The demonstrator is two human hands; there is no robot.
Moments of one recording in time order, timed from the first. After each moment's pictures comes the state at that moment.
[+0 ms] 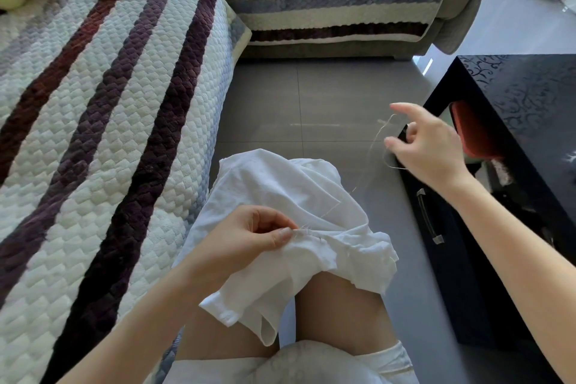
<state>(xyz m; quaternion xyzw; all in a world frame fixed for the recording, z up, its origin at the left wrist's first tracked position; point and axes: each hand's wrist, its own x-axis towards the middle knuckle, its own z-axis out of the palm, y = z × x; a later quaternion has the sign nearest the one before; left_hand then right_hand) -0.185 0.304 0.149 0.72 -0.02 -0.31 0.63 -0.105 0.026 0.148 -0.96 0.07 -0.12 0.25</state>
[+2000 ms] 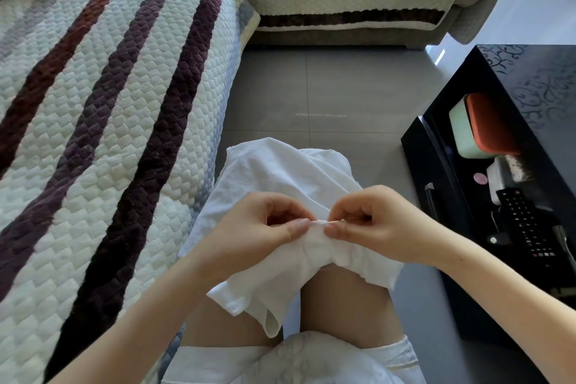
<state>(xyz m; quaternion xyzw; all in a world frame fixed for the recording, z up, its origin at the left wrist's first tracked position) -0.188 0.299 0.157 0.76 -0.07 -0.25 0.59 -0.183 0.091 0.155 -0.86 -0.21 0.18 0.43</state>
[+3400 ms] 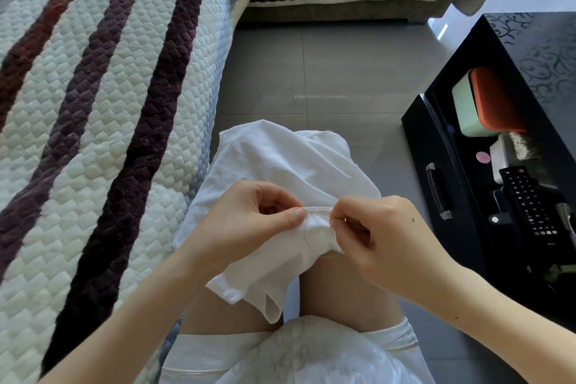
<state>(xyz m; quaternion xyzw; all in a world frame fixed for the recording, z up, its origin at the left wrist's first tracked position) -0.189 0.298 0.150 0.77 0.00 -0.26 0.58 -0.220 0.105 0.145 -0.94 -0.17 -0.01 0.31</state>
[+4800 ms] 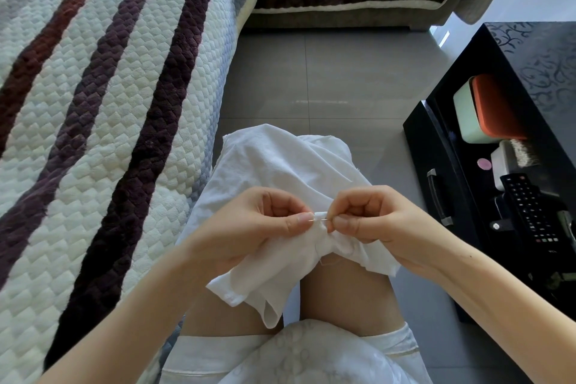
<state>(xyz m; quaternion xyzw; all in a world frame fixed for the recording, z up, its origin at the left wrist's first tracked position) -0.185 0.299 0.150 0.62 -0.03 -0.39 0.68 -0.199 0.096 0.149 -0.67 -0.05 0.29 0.68</state>
